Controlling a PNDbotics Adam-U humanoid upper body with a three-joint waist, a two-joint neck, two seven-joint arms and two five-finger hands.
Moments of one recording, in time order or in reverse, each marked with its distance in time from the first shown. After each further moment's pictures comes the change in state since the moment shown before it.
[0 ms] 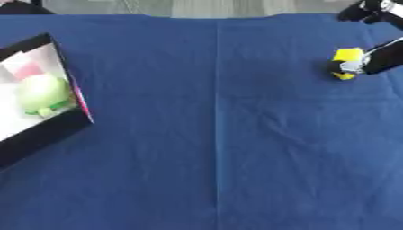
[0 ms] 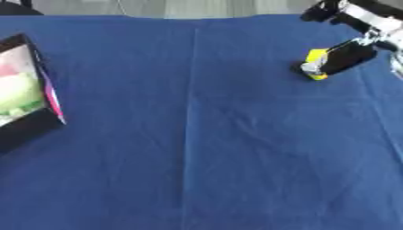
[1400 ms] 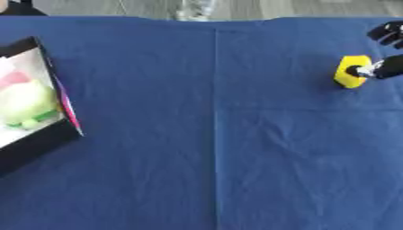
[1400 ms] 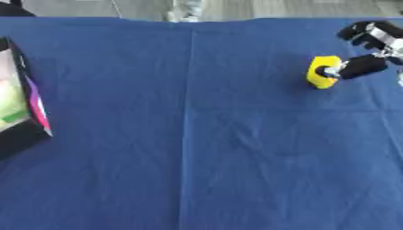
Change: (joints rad) left arm 0.000 -0.017 0.001 -0.036 0.005 0.001 0.000; right arm 0.068 -0.013 -0.125 0.214 0.043 0.011 -0.047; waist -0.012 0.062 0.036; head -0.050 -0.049
